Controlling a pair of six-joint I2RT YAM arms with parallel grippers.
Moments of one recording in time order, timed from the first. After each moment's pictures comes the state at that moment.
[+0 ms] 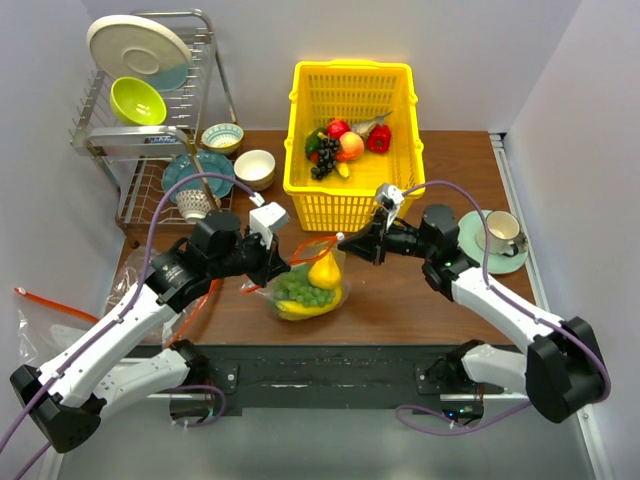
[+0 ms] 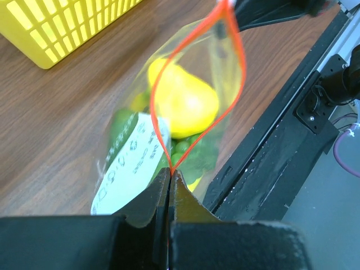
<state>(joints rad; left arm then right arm) -0.68 0.91 0.95 -0.60 0.27 -0.15 0.47 1.15 0.64 0.43 -0.83 0.28</state>
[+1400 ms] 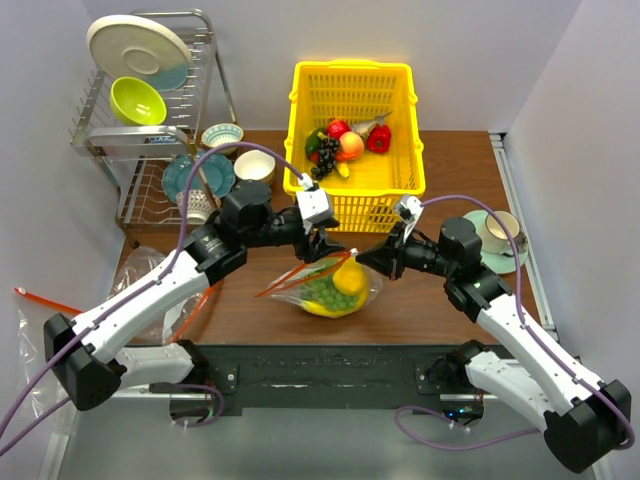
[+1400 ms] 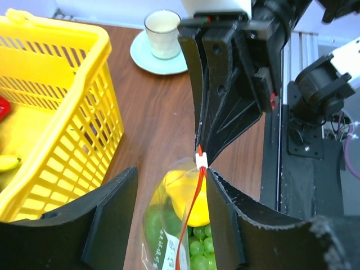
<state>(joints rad) -0.77 1.18 1.11 -0.19 0.52 0.17 0.48 0.85 0.66 -0.02 -0.67 0.27</state>
